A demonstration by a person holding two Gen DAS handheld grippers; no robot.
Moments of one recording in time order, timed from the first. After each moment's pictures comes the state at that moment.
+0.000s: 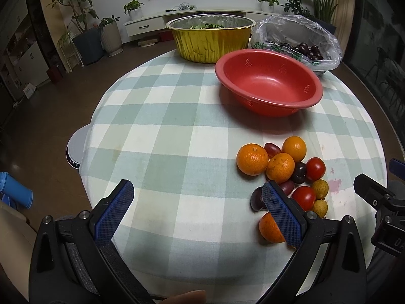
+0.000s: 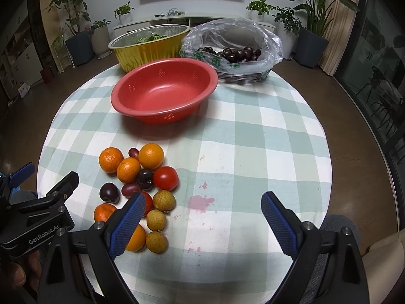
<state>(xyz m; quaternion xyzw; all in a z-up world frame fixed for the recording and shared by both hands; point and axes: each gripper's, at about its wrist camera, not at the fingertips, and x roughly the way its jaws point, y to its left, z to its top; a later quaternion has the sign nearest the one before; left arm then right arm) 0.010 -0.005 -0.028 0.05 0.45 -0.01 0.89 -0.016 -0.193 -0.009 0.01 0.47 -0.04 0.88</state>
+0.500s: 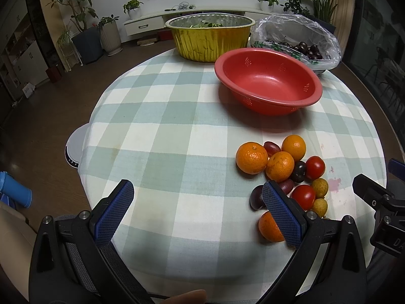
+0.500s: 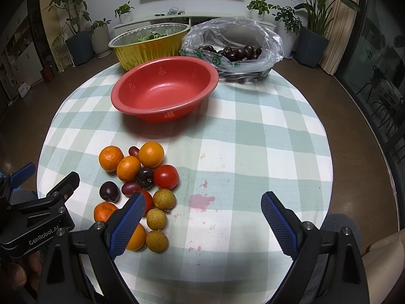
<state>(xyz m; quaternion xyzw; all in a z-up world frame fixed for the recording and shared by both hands) 0.008 -0.006 -0.031 0.05 0.45 -0.01 0.89 -0.016 -0.192 -0.010 0.01 0.47 -0.04 0.88</state>
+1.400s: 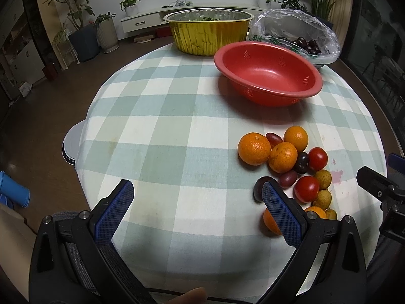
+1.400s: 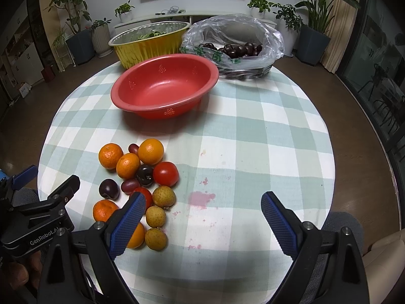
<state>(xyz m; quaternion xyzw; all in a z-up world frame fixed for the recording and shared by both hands) 0.006 0.003 -0.042 0.05 0.46 -0.03 0.89 -0.017 -0.192 -0.011 0.01 0.47 -0.04 0.88</state>
